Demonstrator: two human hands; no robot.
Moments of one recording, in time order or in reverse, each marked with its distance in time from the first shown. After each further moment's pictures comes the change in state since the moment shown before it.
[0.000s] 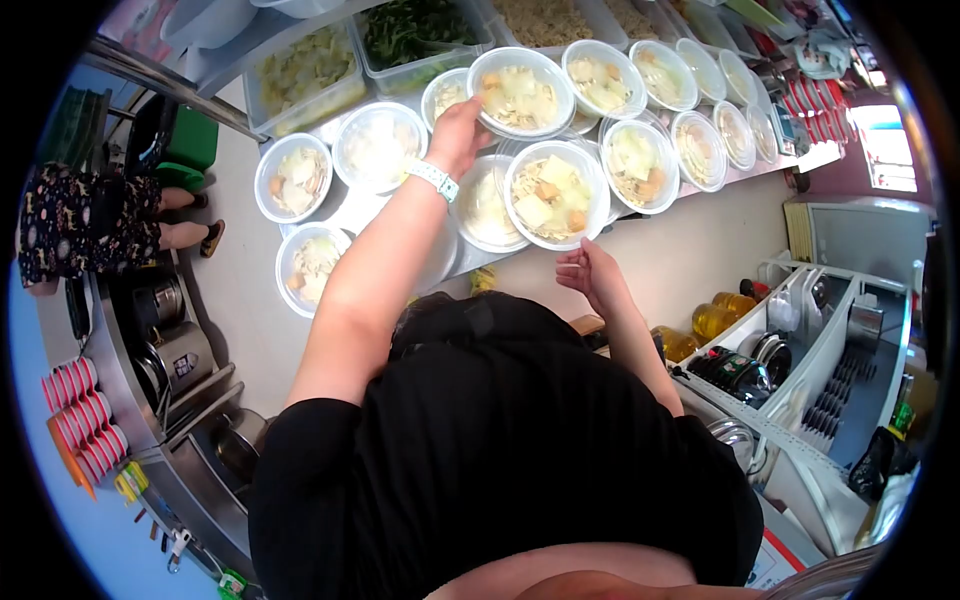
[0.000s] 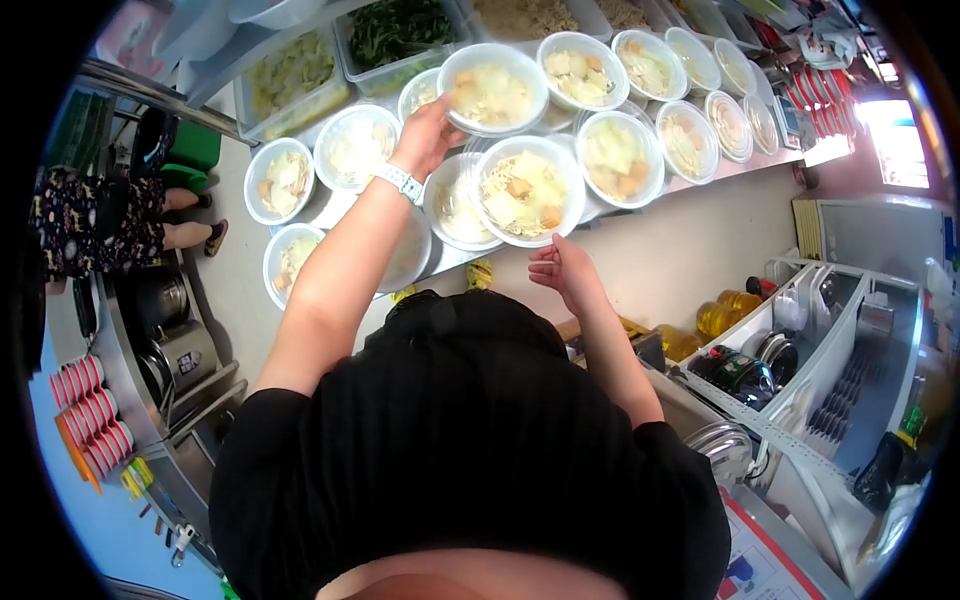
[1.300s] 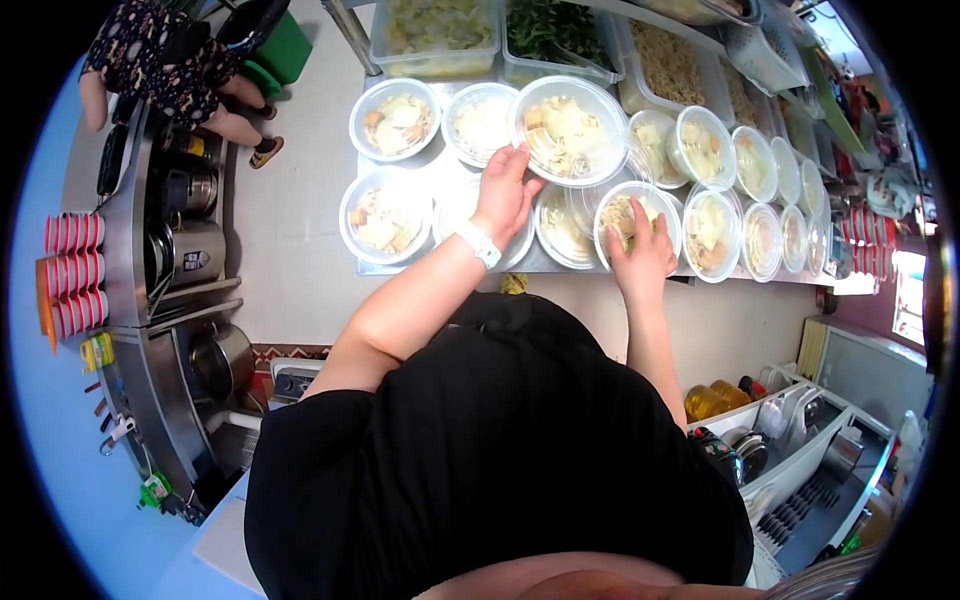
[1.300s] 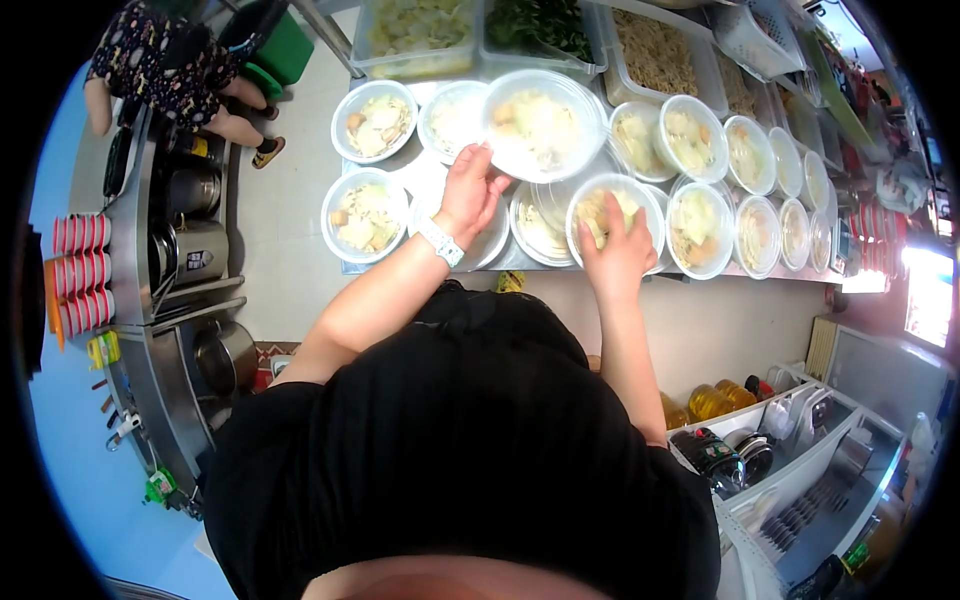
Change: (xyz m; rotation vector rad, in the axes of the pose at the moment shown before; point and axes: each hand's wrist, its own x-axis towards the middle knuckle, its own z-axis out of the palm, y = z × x) left_hand -0.112 -0.014 -0.058 -0.553 0.101 0.309; right_hand 0.026 -0.036 0.088 -1.523 0.561 -0.874
